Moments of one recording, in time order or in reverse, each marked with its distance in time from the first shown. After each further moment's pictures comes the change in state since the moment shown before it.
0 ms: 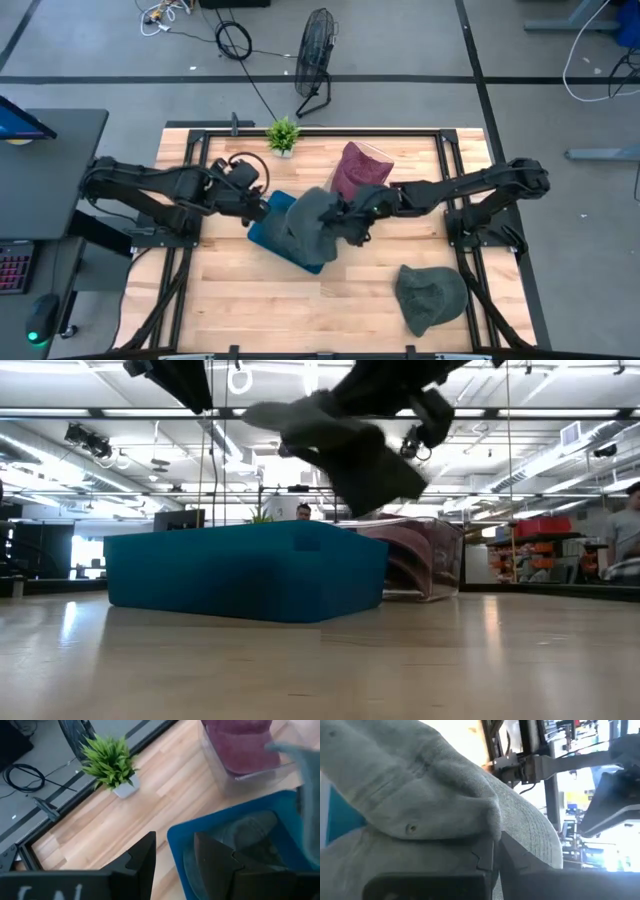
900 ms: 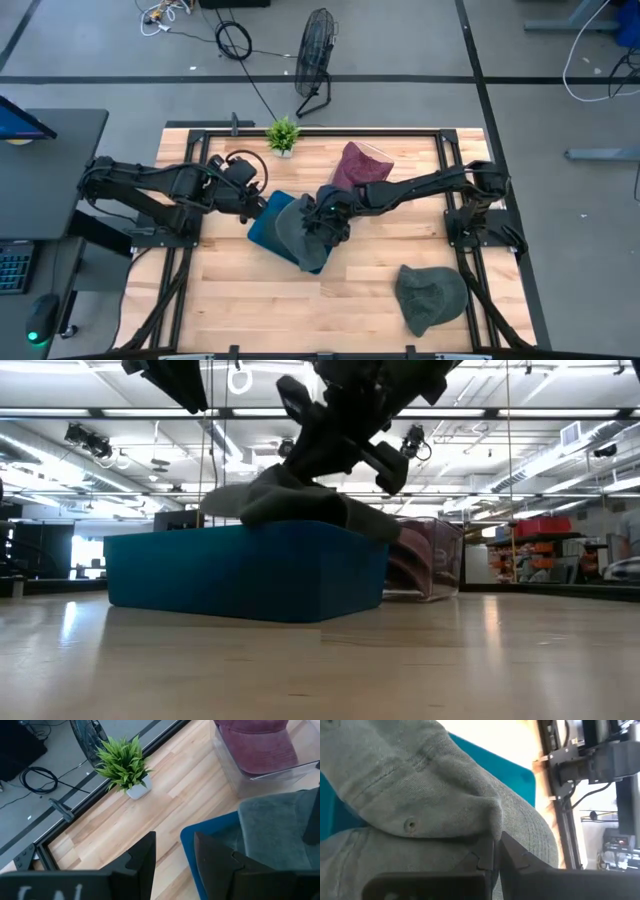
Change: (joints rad) left arm 0.017 -0.012 0.001 -0.039 -0.030 0.011; right arm -0.071 0.322 0.247 -0.164 -0.144 0.033
